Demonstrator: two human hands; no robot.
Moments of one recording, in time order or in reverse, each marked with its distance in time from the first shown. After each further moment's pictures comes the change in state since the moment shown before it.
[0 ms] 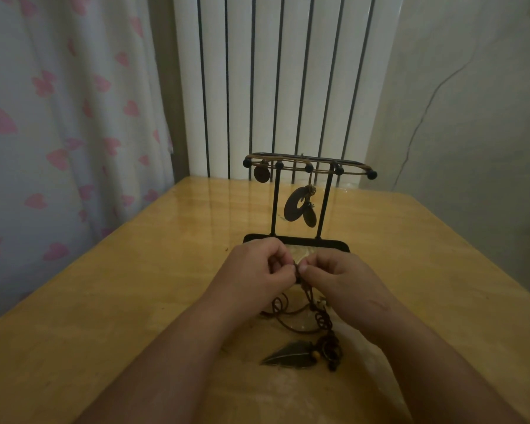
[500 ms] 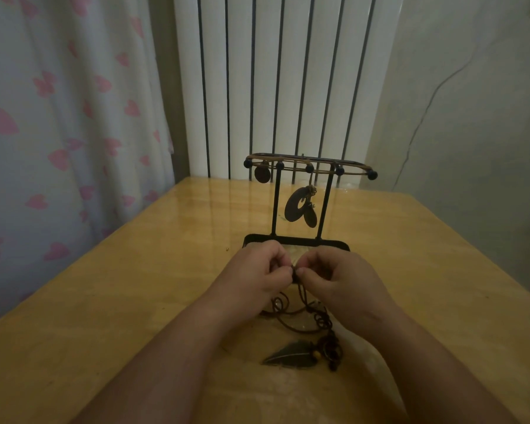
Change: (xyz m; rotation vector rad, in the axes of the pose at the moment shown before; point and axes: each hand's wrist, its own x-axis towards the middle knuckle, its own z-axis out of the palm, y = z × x) left_hand 0.001 -0.003 -0.003 0.019 -0.103 -0.001; right_hand 0.001 0.004 0.003 -0.154 0.058 -0.121
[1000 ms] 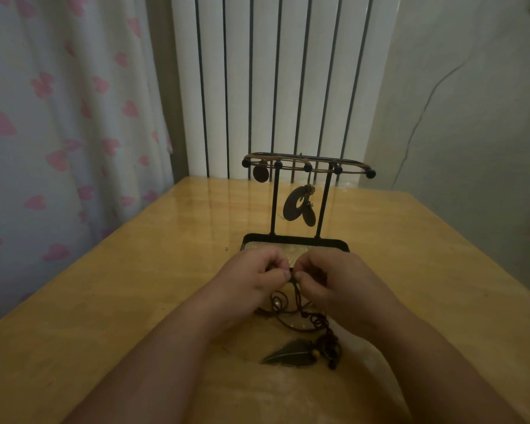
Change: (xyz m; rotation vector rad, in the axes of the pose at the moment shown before) left_hand -0.001 -0.007 -0.004 -0.127 -0.092 -0.034; right_hand -0.002 -0.007 -0.006 -0.199 -0.105 -0.085
